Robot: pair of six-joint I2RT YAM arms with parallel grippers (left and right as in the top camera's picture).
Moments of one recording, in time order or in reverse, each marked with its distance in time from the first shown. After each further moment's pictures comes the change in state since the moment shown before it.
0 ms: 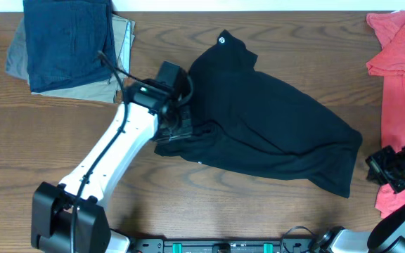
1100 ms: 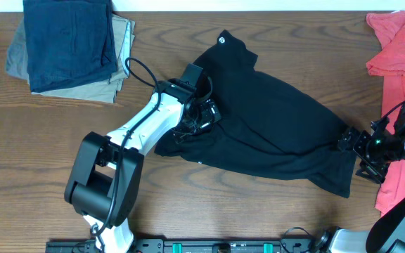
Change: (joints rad) left arm -0.045 0.277 0.000 0.297 0.078 -0.335; right arm 0.160 0.000 0.019 -0.005 -0.223 -0.249
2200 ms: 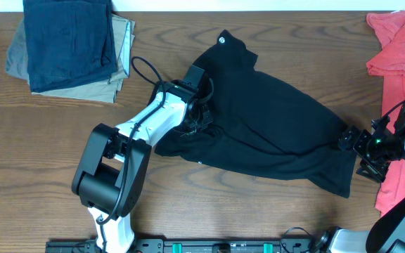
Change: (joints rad) left arm 0.000 0.061 0.000 0.059 -0.024 0.078; right arm 0.000 0.000 0.000 0.016 0.000 0.000
